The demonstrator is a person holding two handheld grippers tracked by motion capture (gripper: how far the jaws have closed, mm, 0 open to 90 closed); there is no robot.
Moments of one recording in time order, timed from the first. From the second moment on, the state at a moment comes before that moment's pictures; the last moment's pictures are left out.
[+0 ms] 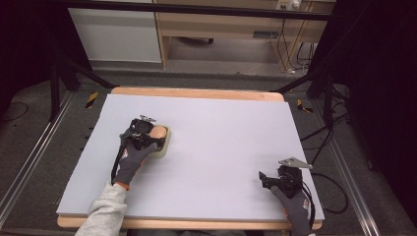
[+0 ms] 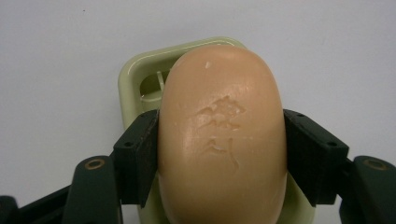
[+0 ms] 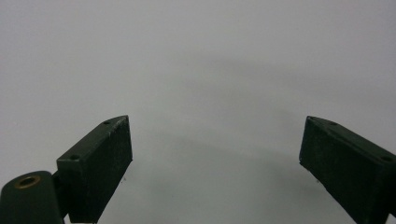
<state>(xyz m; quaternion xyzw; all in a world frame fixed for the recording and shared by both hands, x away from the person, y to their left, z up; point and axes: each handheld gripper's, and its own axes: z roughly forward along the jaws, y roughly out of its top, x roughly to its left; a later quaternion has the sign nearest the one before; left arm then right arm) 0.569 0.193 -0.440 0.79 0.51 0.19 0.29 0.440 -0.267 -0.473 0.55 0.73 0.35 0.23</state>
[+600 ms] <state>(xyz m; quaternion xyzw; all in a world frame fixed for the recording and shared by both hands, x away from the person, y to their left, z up) 0.570 0.193 -0.444 0.79 0.51 0.19 0.28 0.439 -0.267 -0.473 0.55 0.73 0.35 0.23</state>
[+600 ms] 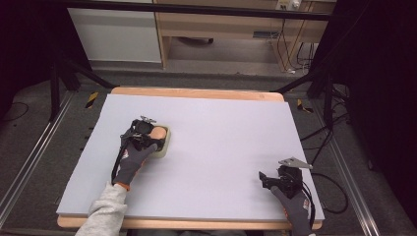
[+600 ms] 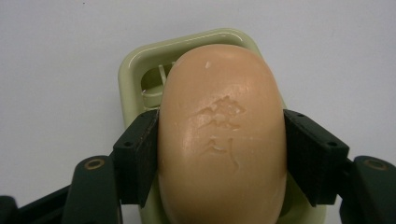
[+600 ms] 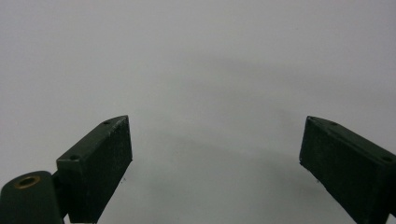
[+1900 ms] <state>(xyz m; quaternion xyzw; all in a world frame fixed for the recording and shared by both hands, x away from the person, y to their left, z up) 0.521 0.215 -0.405 0.77 0.47 0.22 0.37 0.437 -0.269 -0.473 0.55 0.72 0.35 0.23</state>
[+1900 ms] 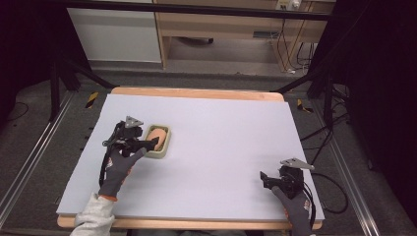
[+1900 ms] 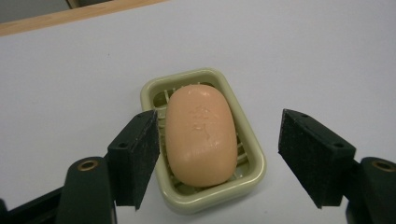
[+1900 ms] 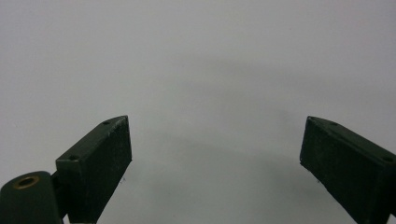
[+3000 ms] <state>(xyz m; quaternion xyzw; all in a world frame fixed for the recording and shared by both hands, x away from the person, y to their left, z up) 0.457 0.268 -0.451 0.75 0.50 0.24 0.36 0.434 -0.279 -0.471 0.57 0.71 0.35 0.24</state>
